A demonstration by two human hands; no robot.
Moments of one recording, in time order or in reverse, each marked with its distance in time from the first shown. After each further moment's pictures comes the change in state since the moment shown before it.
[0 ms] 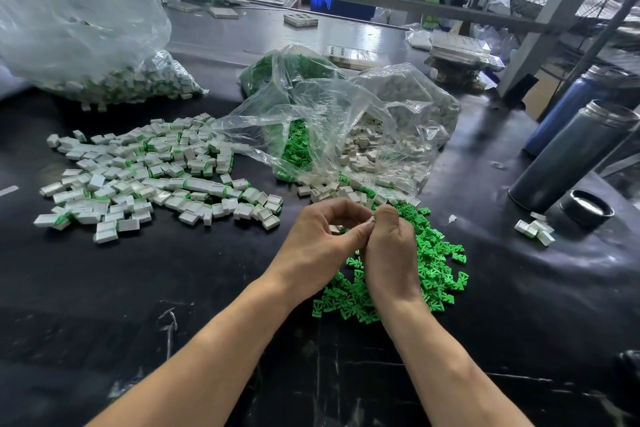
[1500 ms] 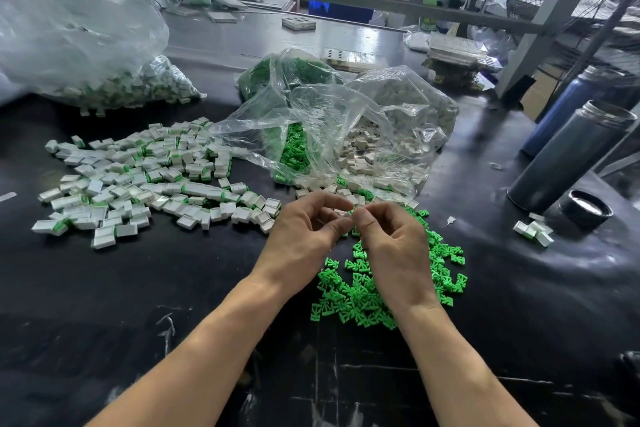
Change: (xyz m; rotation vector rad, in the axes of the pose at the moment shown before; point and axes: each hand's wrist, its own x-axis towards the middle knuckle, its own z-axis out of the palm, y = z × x) left_hand 0.003 0.001 -0.013 0.105 0.129 0.000; right_hand 0.006 0.003 -0.019 -0.113 -0.091 -0.187
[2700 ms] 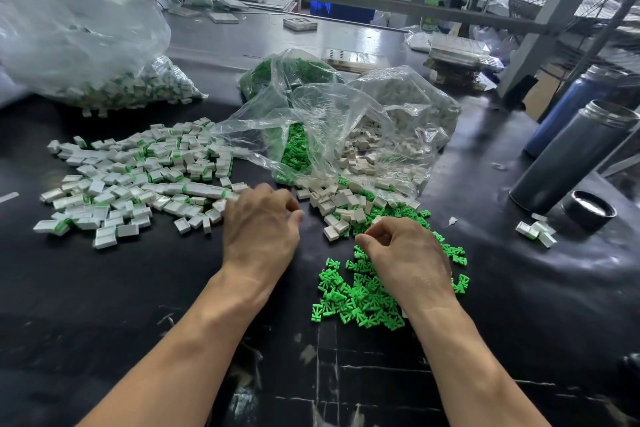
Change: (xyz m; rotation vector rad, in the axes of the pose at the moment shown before) left_hand 0.016 -0.015 -0.030 1.028 0.342 0.042; right_hand 0.007 -0.003 -0.017 -0.798 -0.078 0.122
